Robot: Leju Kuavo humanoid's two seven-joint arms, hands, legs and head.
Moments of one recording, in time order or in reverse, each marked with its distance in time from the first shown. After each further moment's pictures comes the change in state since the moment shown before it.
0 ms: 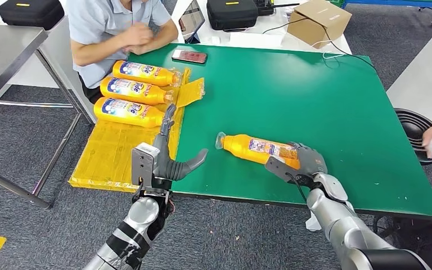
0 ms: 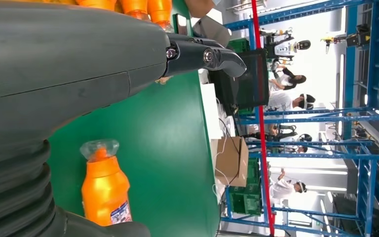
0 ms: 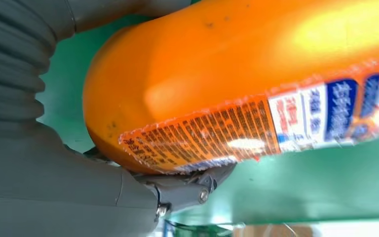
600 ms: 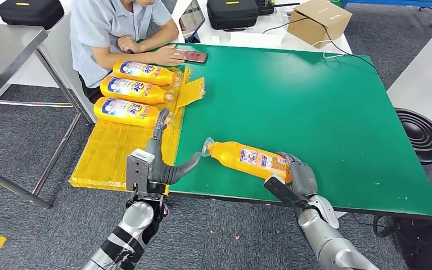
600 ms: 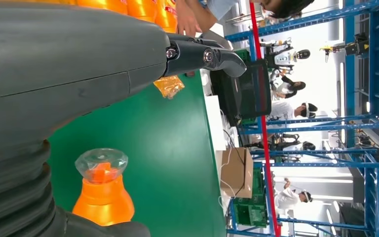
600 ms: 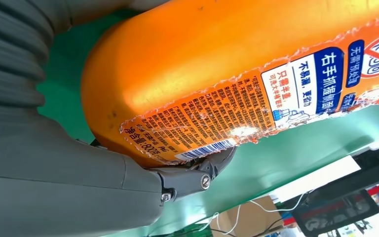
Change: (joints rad) left arm 0.034 0.030 0.012 -0.027 -0.024 0.015 -0.009; right arm 0.118 0.059 -0.146 -0.024 -0.214 -0.138 -0.350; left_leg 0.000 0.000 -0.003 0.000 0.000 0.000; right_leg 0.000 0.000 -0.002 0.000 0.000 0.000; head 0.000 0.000
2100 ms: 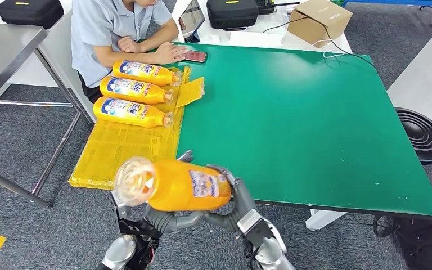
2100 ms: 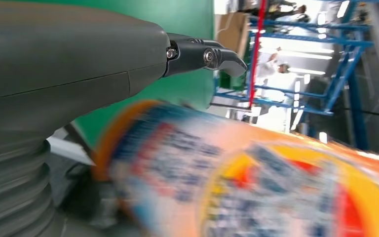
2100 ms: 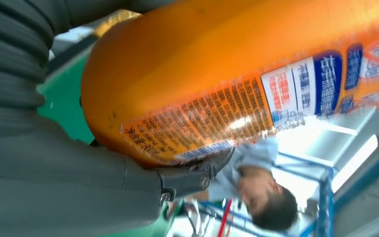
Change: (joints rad) left arm 0.247 0.059 0.035 -0.176 0.190 -0.628 -0.031; right arm 0.452 0.172 0.501 -0.893 -0.634 0.501 -0.067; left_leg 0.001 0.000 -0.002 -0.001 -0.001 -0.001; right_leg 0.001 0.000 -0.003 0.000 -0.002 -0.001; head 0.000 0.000
